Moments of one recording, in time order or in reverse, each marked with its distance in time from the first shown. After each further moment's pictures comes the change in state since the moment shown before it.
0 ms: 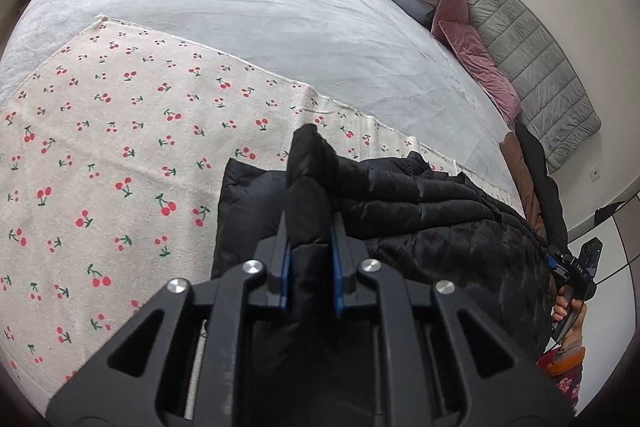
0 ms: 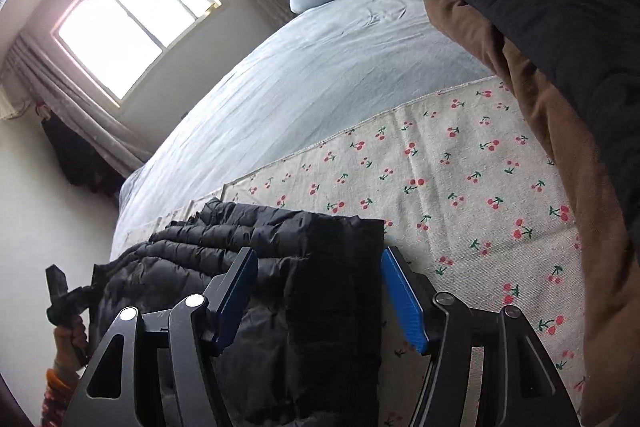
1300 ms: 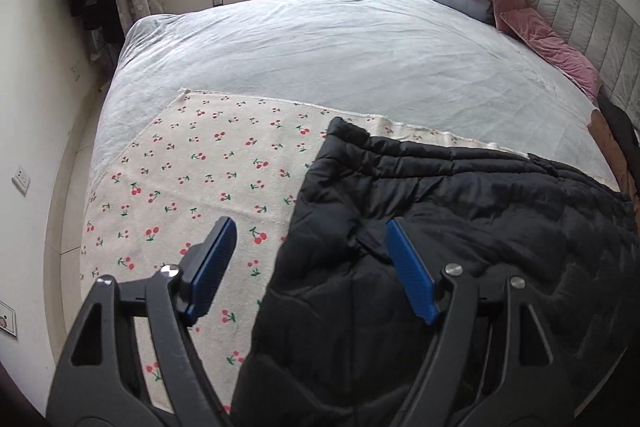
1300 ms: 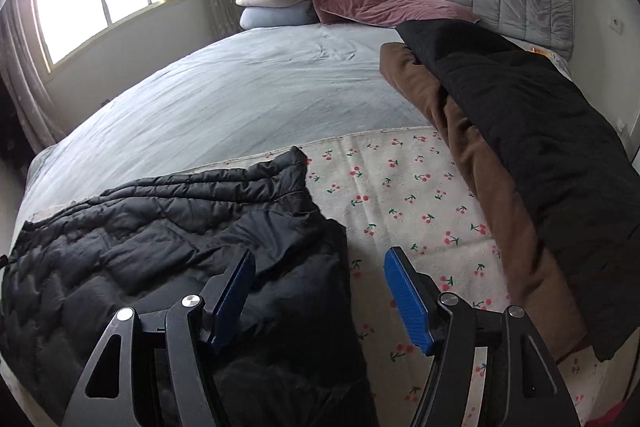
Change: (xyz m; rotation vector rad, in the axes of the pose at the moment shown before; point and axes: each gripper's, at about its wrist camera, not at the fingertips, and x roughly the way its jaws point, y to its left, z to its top) left arm -0.022 -0.047 -0.017 0.165 -0.165 0.410; right arm -0.029 0.068 -0.030 -0.140 -0.137 -0.408
